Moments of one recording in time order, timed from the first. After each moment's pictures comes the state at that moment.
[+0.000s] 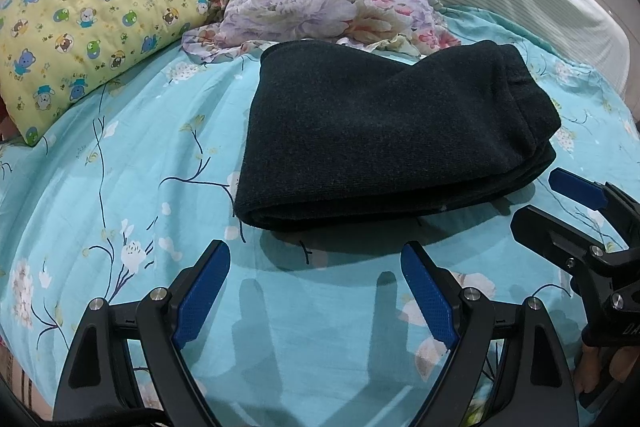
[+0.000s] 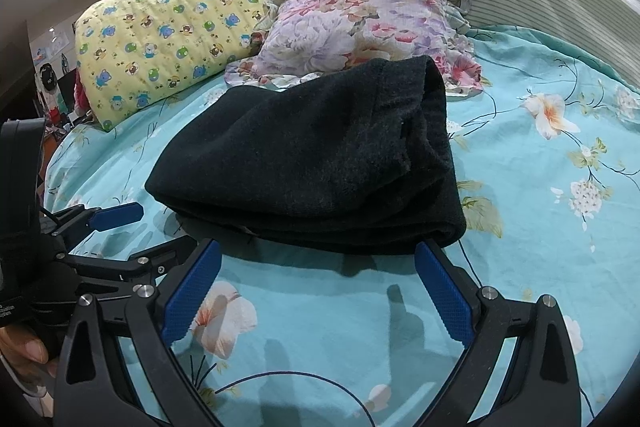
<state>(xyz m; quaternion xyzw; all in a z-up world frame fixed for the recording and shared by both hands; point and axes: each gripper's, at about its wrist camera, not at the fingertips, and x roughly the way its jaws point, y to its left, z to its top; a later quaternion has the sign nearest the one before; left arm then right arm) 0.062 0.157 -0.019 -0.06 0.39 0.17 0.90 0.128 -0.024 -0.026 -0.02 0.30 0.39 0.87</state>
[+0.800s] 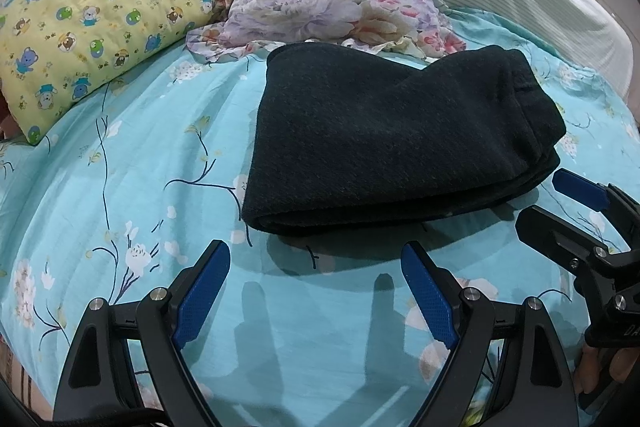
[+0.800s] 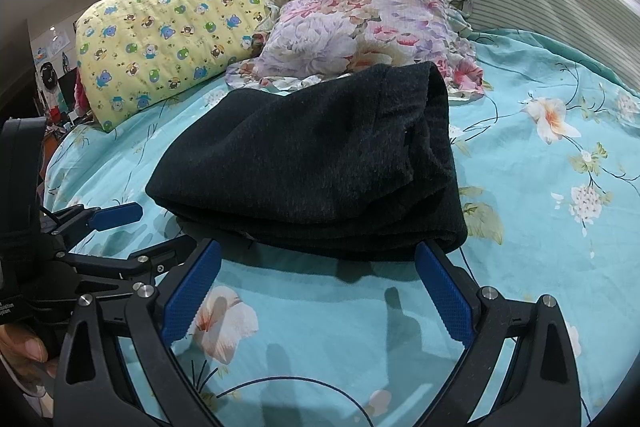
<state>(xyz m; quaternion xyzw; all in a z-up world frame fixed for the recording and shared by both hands) 0.062 0.161 -0.017 -0.06 0.39 0.18 0.90 0.127 -0.023 -0.026 -0.02 0.30 0.39 0.87</state>
